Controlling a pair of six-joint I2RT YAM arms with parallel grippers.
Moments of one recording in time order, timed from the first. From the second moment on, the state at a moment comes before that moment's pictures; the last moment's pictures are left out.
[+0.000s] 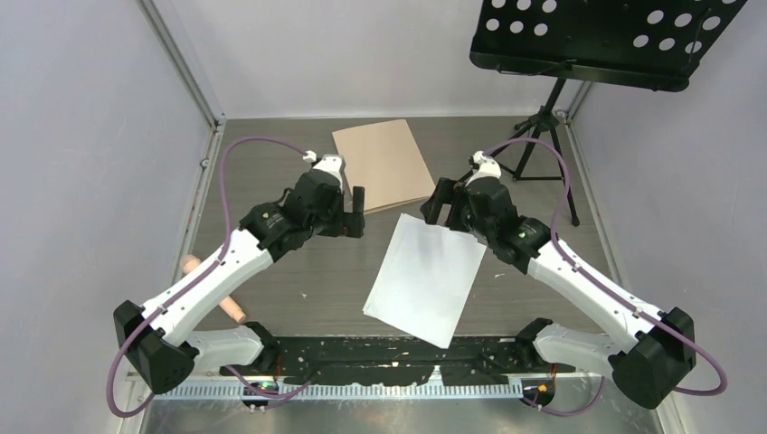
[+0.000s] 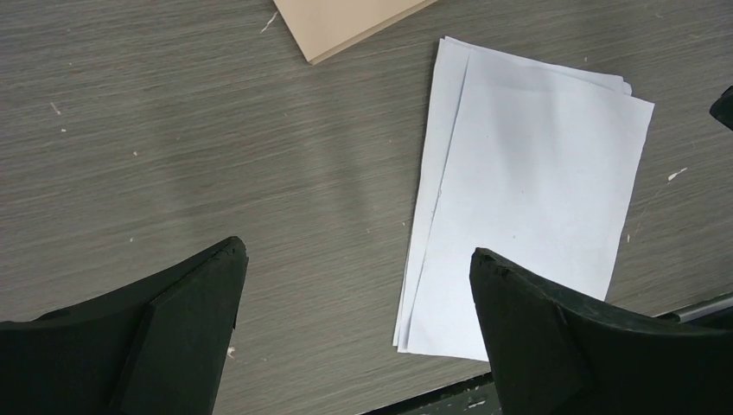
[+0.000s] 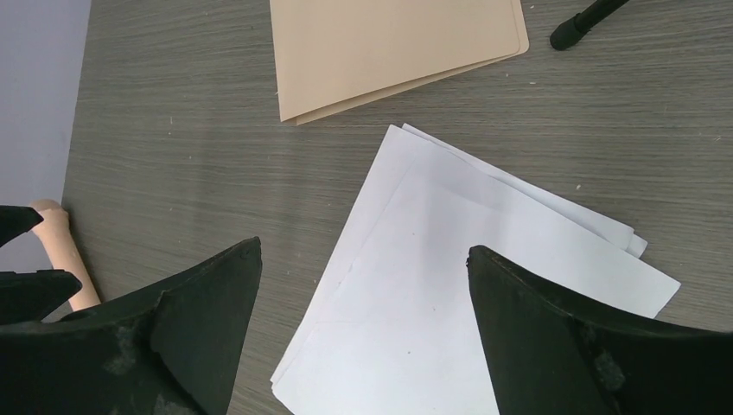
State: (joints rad) left arm -0.72 1.18 1.16 -0.72 -0.24 -0.47; right arm 0.62 1.09 0.89 -0.32 0.17 0.63
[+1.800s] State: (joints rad) left arm -0.20 2.32 2.00 -0.42 0.35 -0.59; right arm 0.62 2.01 1.07 0.48 -0.11 1.13
